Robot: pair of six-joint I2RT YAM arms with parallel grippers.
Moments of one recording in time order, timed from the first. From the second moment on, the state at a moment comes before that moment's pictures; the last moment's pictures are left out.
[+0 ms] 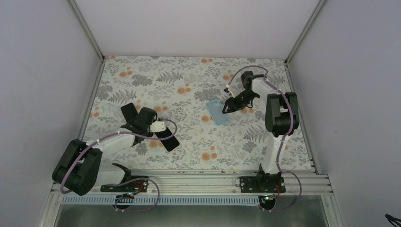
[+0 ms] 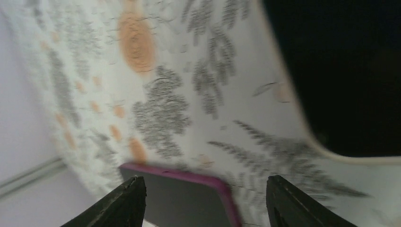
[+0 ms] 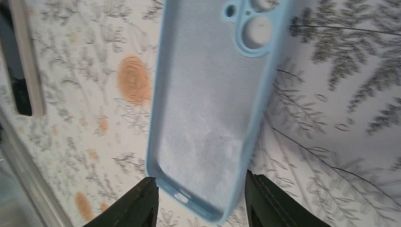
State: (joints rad) left arm -0.44 1.27 0.45 -0.09 -0.42 1.10; right arm 0.14 2.04 1.47 -1.04 -0.63 -0.45
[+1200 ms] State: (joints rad) left arm -0.22 1.63 0.87 -0.58 0.21 0.82; right arm 1.02 1.86 1.31 -0.75 -0.34 -0.62
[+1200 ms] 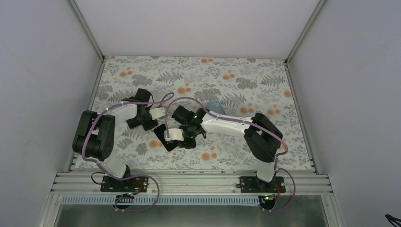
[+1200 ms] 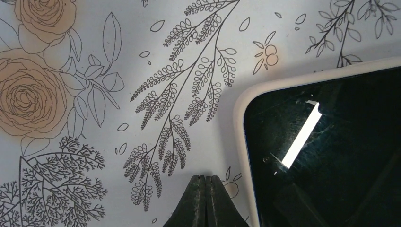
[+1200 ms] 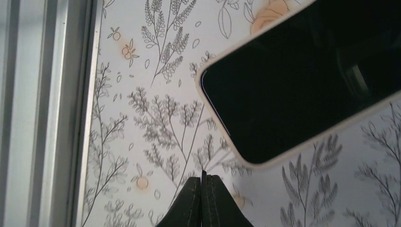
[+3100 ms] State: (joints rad) left arm -0.01 1.64 1.10 -0.82 0.25 0.75; right arm 1.03 1.89 1.49 -0.80 -0.19 -0.54
